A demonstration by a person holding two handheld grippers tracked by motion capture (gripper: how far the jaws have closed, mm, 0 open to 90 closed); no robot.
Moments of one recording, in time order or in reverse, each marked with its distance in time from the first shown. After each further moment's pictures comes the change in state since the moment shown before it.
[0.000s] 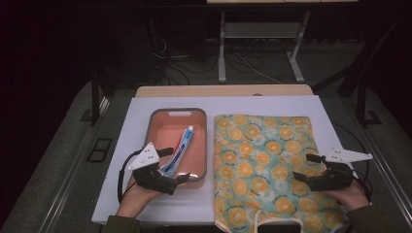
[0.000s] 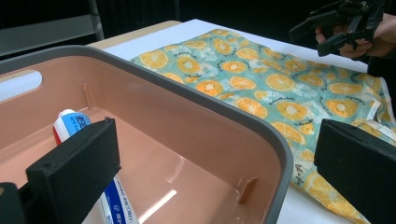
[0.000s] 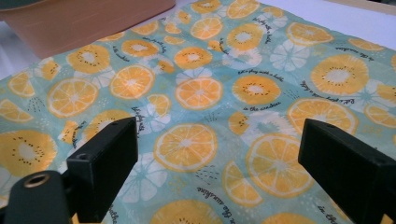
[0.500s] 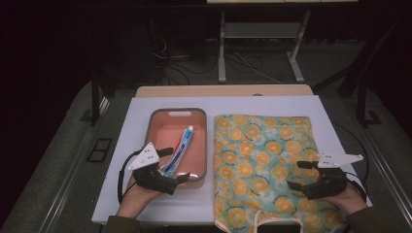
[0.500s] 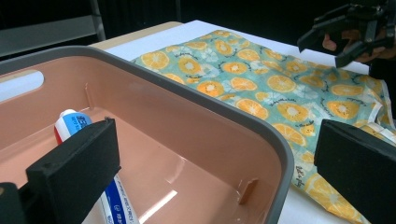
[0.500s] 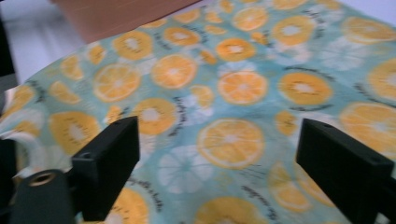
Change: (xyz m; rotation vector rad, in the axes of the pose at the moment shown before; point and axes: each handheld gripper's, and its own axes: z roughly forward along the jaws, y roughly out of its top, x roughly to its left) left arm 0.000 0.000 0.000 -0.003 0.005 -0.005; right arm 0.022 0.005 0.006 0.077 0.138 -0.068
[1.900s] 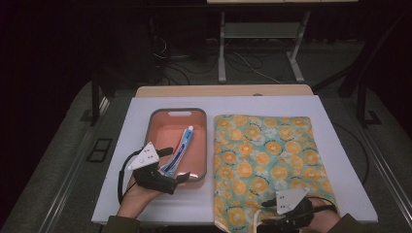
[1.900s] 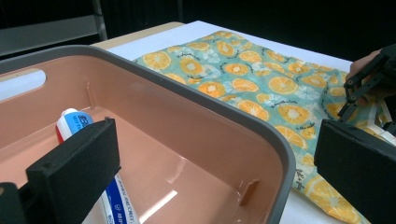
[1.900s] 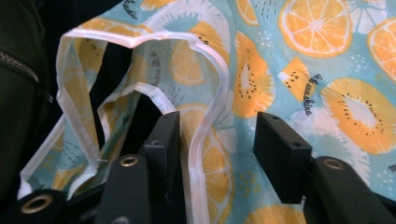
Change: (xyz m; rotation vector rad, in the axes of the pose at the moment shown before) left arm 0.000 0.000 0.000 -0.004 0.006 -0.011; right arm 0.088 -0.008 0.057 0.274 0.244 -0.464
